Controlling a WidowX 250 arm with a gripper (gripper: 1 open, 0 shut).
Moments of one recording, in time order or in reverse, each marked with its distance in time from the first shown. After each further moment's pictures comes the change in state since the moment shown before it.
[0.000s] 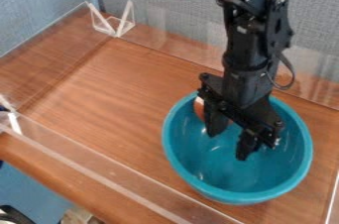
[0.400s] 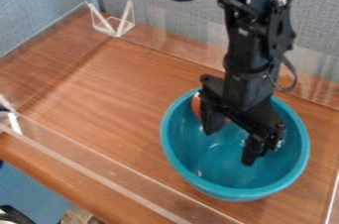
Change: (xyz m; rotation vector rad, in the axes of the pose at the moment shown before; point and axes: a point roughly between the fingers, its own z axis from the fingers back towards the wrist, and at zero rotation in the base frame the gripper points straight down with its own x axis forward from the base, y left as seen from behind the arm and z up) arm -0.001 -0.002 0.005 0.001 -0.023 0.005
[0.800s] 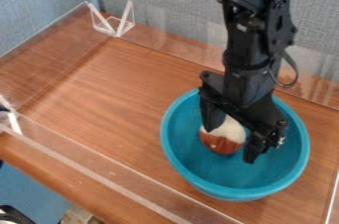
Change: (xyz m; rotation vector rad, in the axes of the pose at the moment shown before) arm 0.000 -0.002 0.006 0.001 -0.026 0.006
